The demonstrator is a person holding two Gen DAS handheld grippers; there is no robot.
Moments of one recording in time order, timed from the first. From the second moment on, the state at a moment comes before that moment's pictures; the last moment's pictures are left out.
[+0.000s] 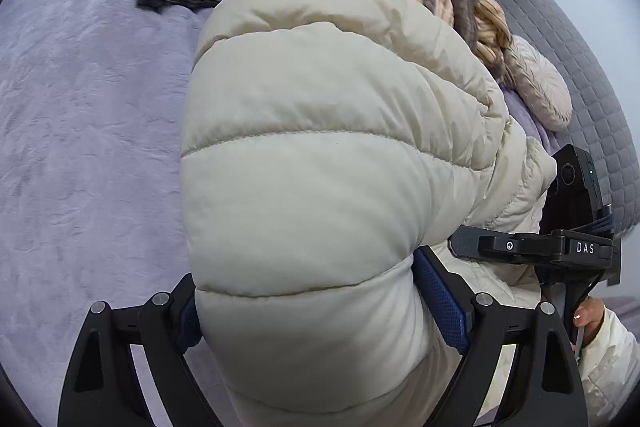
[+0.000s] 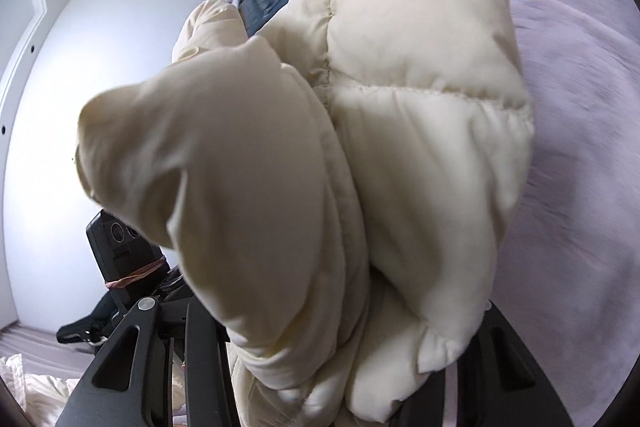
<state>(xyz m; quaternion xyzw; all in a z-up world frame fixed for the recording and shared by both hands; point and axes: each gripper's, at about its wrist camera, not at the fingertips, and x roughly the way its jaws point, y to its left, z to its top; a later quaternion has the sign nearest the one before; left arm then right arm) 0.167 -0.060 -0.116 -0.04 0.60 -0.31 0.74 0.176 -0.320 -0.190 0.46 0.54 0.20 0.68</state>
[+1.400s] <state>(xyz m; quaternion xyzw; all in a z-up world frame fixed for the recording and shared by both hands) 0.203 0.101 -0.146 -0.02 0.54 -0.21 0.82 0.303 -0.177 -0.122 0.26 0.50 0.13 0.81</state>
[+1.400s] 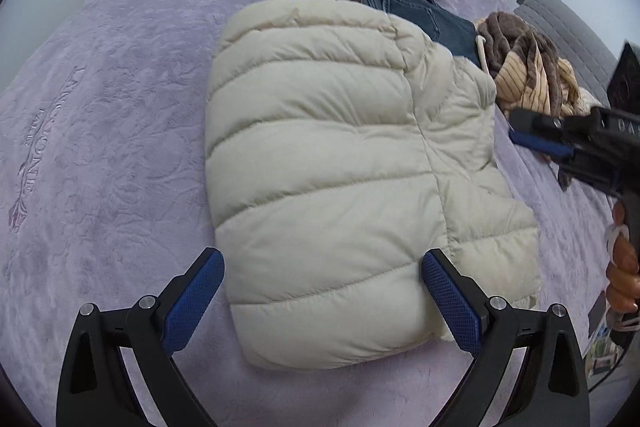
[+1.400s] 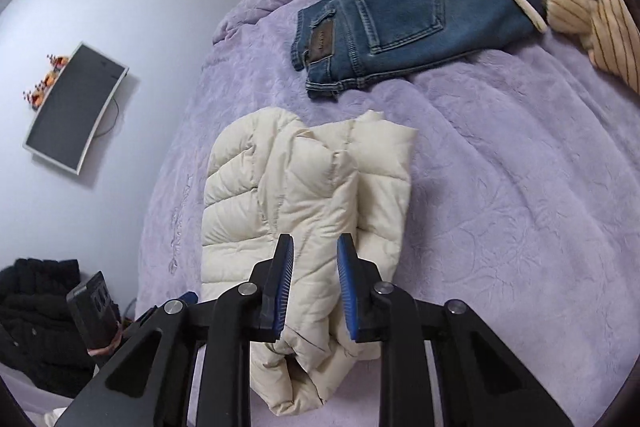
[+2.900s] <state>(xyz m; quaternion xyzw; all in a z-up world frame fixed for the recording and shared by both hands) 0.179 0.110 -0.147 -0.01 0.56 -0.19 0.81 0.217 -0.132 -0.168 0.20 0.61 0.07 0.76</state>
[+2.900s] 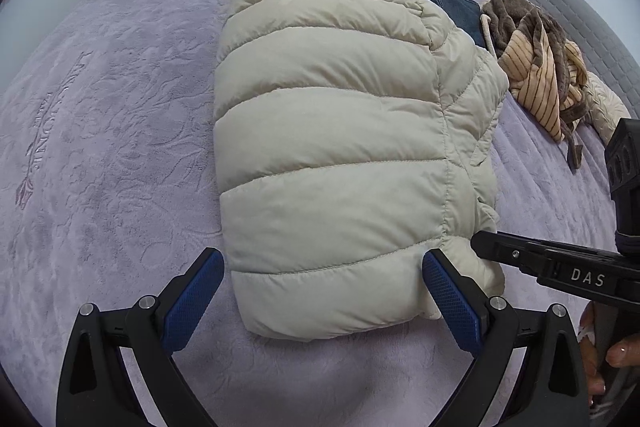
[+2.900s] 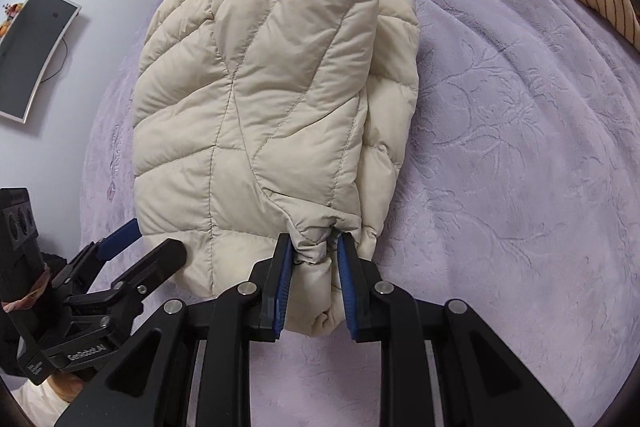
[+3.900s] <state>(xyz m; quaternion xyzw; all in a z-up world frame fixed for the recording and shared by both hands) 0.165 0.131 -0.114 0.01 0.58 -0.16 0.80 0.194 -0.136 -0.133 0.22 0.60 0.09 0.76</state>
